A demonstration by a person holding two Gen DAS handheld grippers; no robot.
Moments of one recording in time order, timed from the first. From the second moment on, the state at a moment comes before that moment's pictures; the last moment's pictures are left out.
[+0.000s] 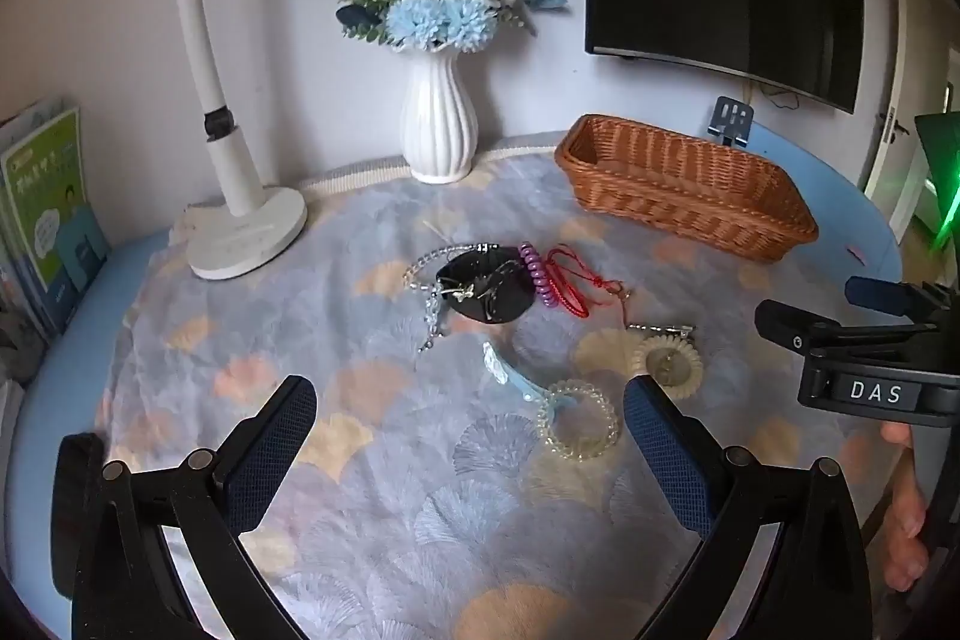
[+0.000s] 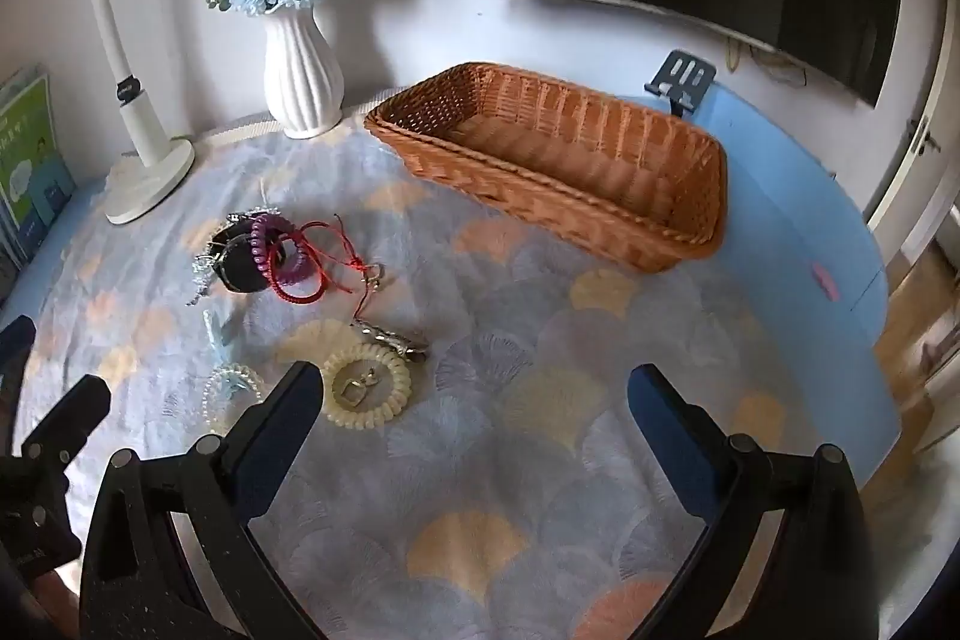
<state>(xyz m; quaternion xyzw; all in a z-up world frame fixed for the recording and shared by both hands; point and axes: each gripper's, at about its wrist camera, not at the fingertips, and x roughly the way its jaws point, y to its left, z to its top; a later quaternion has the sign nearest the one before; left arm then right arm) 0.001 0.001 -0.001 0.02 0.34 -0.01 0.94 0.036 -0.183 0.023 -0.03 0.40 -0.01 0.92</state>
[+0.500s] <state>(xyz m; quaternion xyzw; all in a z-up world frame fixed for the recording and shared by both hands) -0.009 -0.016 -0.002 0.04 0.34 -0.04 0.94 0.026 -0.190 0.031 -0.03 0.39 -0.01 0.92</state>
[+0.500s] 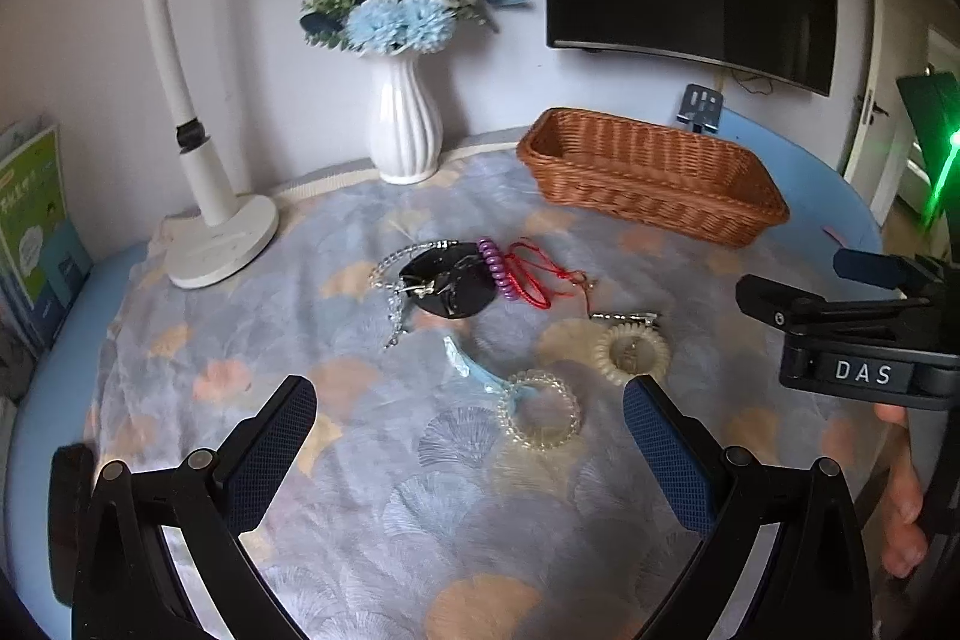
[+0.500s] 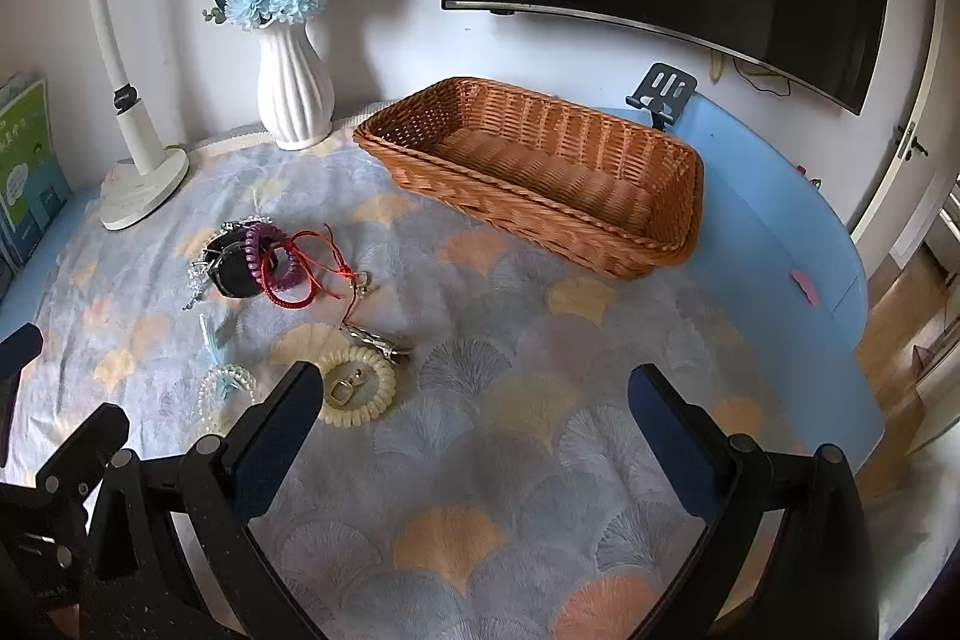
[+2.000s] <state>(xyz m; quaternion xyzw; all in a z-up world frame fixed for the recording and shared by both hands) 0.054 0.000 -0.077 -0.03 0.46 -0.07 0.88 0.081 -0.172 -0.048 -0.02 0.47 0.15 0.87</state>
